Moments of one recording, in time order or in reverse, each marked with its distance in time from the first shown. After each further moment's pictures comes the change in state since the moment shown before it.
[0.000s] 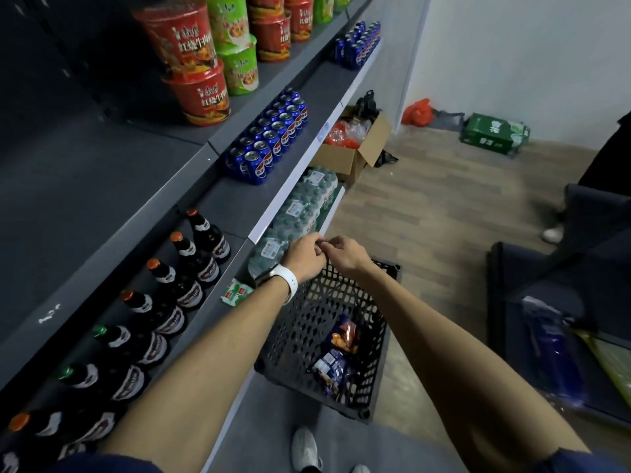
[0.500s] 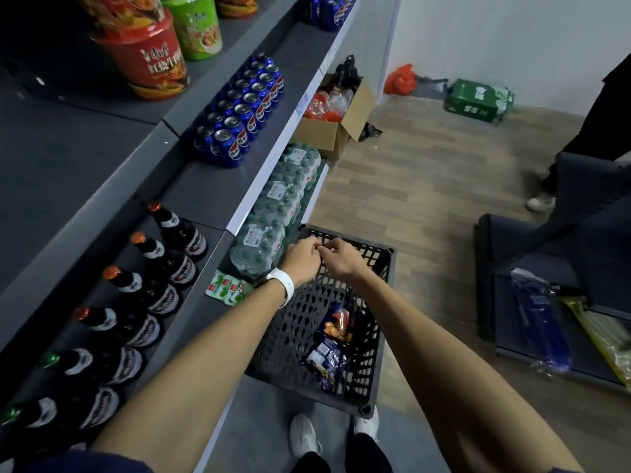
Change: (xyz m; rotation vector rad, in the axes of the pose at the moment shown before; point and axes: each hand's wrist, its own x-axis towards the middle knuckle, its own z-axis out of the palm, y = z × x) left_hand 0.050 -0.034 0.049 -0.006 -0.132 -0.030; right_hand 0.037 0.039 0.032 0.074 0.006 0.160
